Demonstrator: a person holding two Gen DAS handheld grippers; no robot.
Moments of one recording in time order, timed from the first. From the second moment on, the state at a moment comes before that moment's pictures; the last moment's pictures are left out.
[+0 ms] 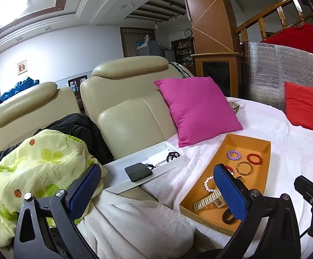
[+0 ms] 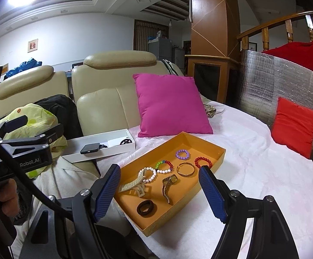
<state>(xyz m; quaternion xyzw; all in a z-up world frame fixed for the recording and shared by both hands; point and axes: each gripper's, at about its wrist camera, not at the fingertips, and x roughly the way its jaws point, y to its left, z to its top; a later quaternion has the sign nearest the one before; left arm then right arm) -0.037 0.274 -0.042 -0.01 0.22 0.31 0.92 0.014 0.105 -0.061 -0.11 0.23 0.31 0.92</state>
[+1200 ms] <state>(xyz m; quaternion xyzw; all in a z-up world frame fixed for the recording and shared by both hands) 0.005 0.290 -0.060 -0.01 0.25 0.31 0.92 0.056 0.125 -0.085 -0.10 0.26 0.32 0.91</state>
